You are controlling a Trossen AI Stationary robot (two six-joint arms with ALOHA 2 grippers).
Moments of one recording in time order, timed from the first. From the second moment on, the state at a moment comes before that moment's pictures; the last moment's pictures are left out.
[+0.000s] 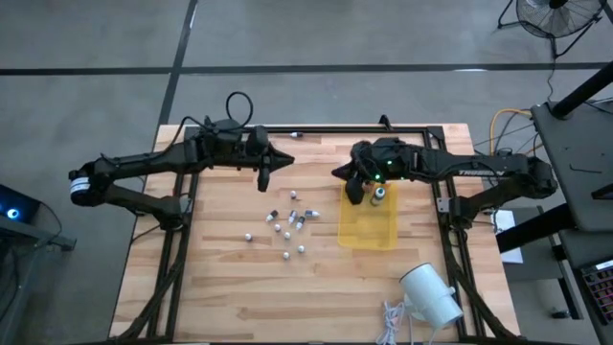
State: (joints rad) left arm 0.30 1.13 1.01 -0.10 0.22 -0.17; right arm -0.14 1.29 1.06 -0.26 0.01 0.40
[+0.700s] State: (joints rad) left arm 0.29 0.99 0.85 -0.10 0.26 -0.19; right arm -0.13 1.62 1.37 -0.38 -0.08 0.26
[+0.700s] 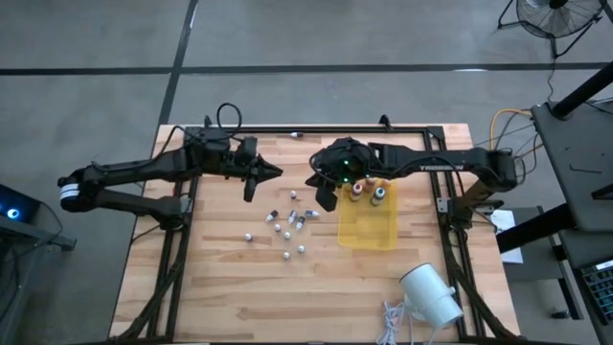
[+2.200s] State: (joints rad) left arm 0.30 1.00 0.78 -0.15 0.14 -0.25; right arm -0.14 1.39 1.38 -0.61 0.00 0.28
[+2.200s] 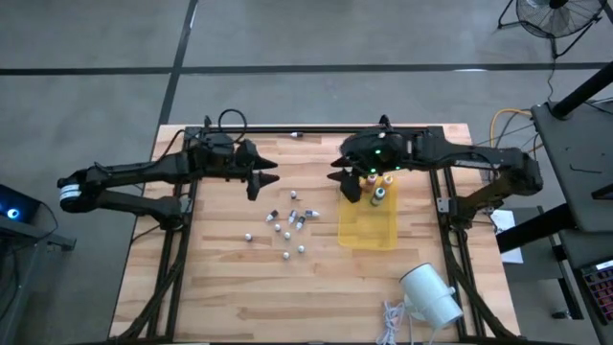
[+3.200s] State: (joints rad) left arm 0.30 1.48 1.11 -0.55 0.14 0.06; right arm -0.14 1.20 1.38 -0.96 0.13 0.29
